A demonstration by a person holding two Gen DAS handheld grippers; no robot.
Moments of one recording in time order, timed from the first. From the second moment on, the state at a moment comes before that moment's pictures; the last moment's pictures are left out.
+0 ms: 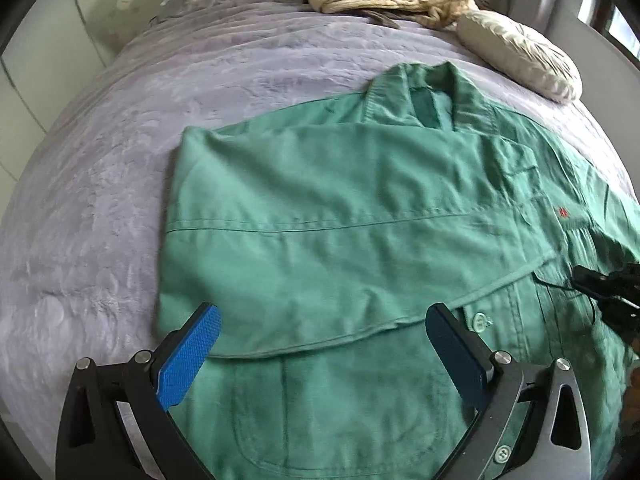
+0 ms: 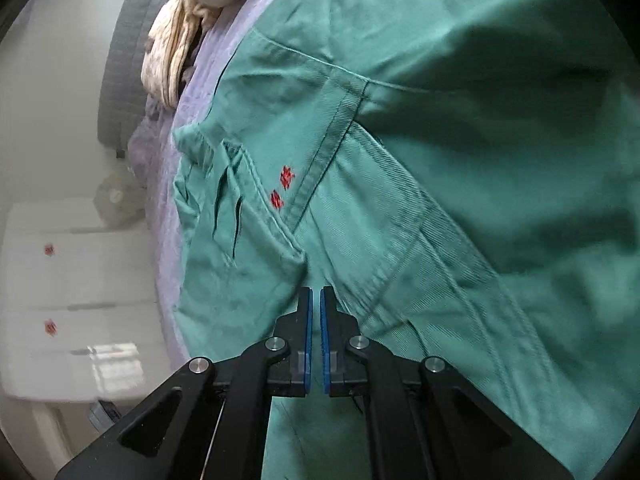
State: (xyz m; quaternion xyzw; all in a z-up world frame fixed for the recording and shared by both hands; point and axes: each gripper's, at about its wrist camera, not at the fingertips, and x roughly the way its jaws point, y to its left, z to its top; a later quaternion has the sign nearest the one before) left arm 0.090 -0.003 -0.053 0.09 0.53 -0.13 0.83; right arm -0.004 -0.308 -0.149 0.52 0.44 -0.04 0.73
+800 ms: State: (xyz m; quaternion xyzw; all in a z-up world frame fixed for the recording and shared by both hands) left arm 0.042 -0.170 -0.070 0.15 0.57 -0.23 0.78; right arm -0.160 -0.508 -0.099 0.55 0.34 -0.19 0.74
